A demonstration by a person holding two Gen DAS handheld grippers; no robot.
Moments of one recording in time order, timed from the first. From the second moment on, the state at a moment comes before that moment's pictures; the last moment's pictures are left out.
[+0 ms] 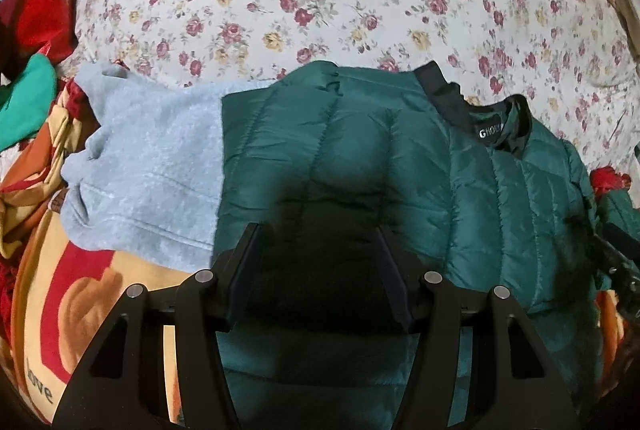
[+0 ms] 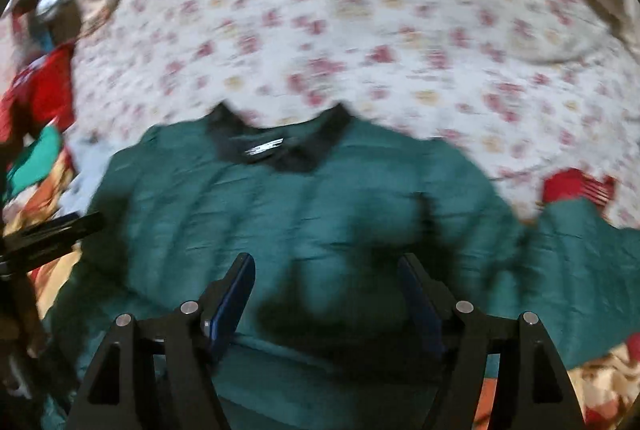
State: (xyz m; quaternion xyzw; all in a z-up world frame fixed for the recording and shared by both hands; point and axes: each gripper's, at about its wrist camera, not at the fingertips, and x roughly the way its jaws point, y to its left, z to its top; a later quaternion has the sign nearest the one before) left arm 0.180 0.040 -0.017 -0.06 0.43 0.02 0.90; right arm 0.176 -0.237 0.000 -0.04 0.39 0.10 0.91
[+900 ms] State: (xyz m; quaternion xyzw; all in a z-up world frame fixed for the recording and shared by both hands) left arm 0.196 0.020 -0.049 -0.02 0.43 0.03 0.90; right arm 0.185 -0.262 -0.045 -0.01 0.44 0.07 0.89
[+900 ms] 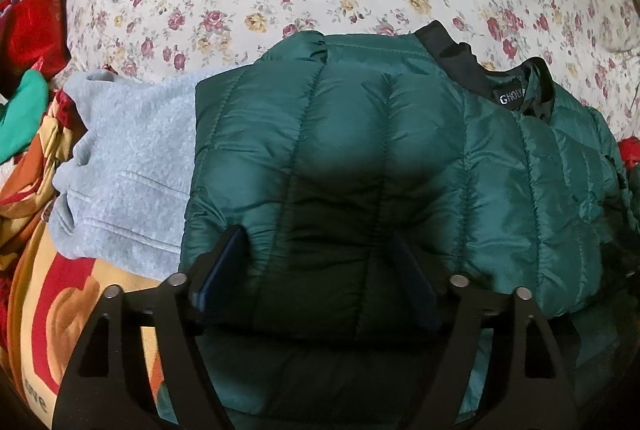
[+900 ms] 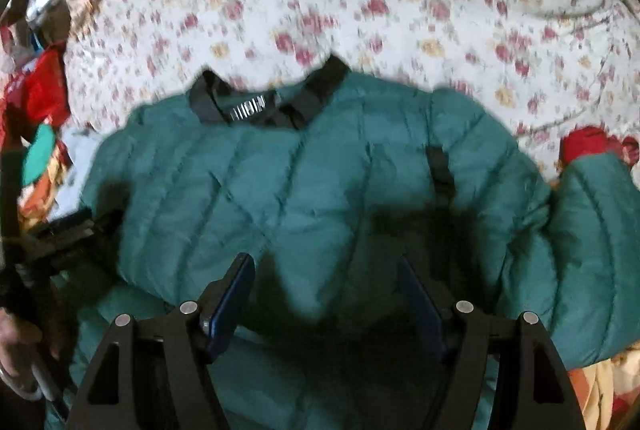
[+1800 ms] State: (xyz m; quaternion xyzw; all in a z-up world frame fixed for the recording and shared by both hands) left arm 0.136 -0.012 0.007 -0.05 0.41 -0.02 0.91; right arm 0.133 -0.263 0.002 -0.04 0.39 0.01 0.92
